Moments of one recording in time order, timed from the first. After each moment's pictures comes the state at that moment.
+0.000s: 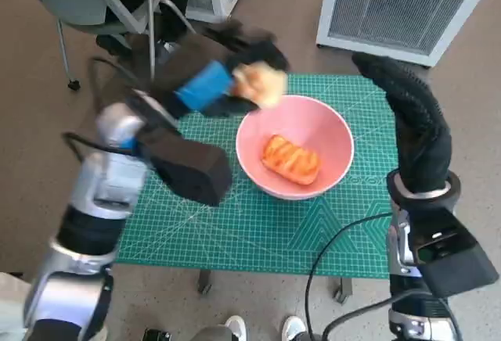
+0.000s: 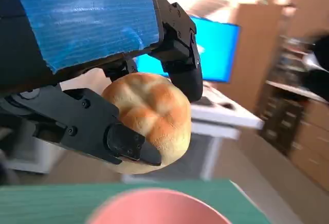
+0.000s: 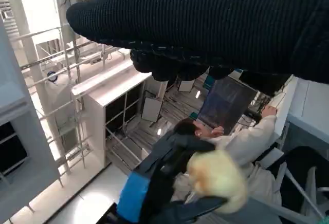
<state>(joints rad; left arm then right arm) -0.88 0.40 -0.27 0.23 0.46 -0.21 -0.32 -0.56 -0.19 -0.08 0.26 0.09 -0.77 0.20</state>
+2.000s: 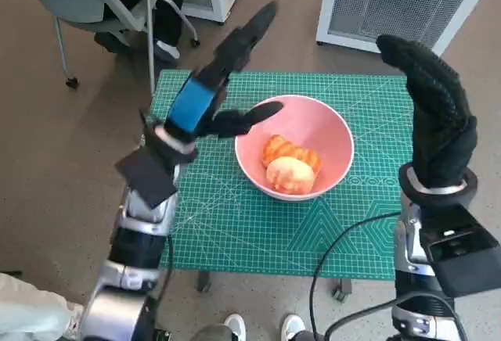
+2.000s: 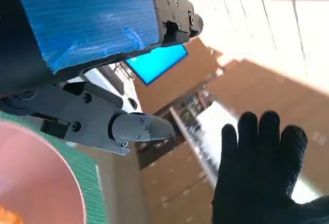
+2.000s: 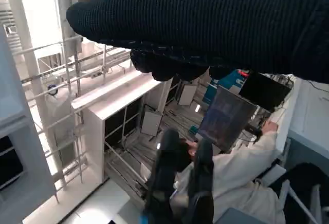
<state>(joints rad) -0.67 0.14 -0.02 0.33 -0.08 -0.43 -0.34 -0.58 -0.20 -0.13 0.21 0.08 -0.72 0.16</state>
